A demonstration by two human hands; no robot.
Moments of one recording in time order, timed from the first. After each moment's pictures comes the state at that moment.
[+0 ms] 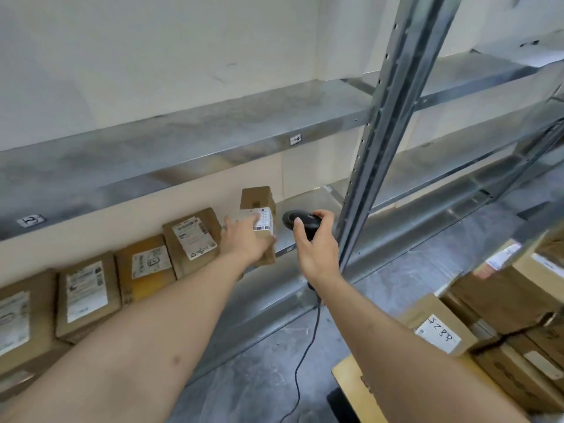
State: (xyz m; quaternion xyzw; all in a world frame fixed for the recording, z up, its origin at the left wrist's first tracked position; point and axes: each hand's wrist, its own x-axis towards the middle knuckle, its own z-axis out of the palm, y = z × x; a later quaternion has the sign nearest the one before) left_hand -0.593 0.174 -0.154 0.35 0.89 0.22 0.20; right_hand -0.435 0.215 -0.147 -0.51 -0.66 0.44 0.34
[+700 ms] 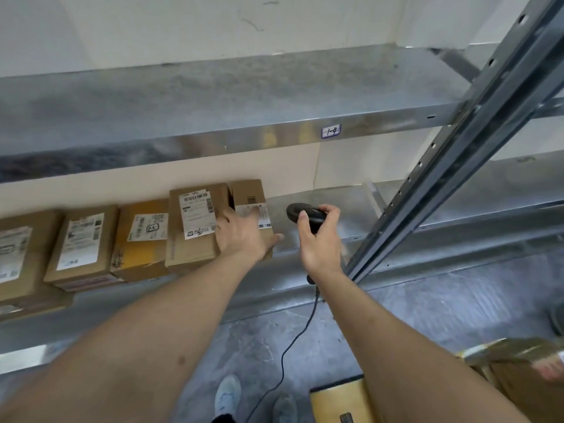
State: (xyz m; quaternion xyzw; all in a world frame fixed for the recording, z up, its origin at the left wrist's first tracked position) left_hand -0.605 0.224 -0.205 0.24 0.96 0.05 0.13; right_hand -0.481 0.308 -0.199 -0.47 -0.70 0.50 0.22
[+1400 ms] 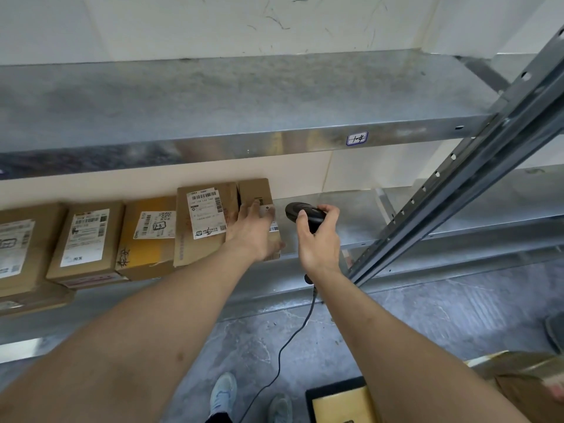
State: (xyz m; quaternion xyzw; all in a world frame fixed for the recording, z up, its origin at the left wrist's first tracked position) left_hand -0.643 0.220 -0.221 0.40 0.90 0.00 0.15; right_hand -0.511 0.299 -0.199 -0.47 -0.69 0.50 0.21
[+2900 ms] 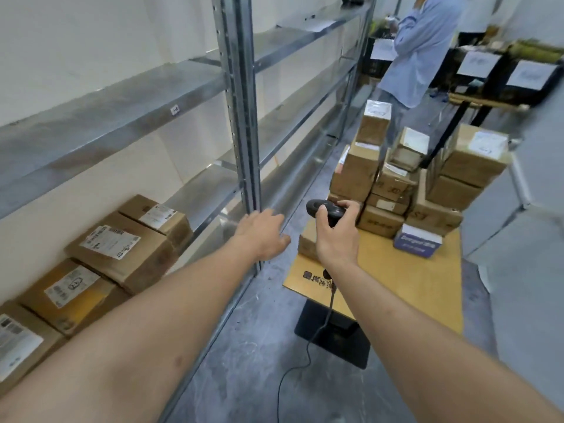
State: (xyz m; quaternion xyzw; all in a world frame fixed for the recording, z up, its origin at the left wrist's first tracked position) left_hand -0.433 0.093 -0.137 0.81 0.58 -0.04 0.08; right_hand -0.269 0.033 -0.126 -0.72 -0.42 0.28 0.47
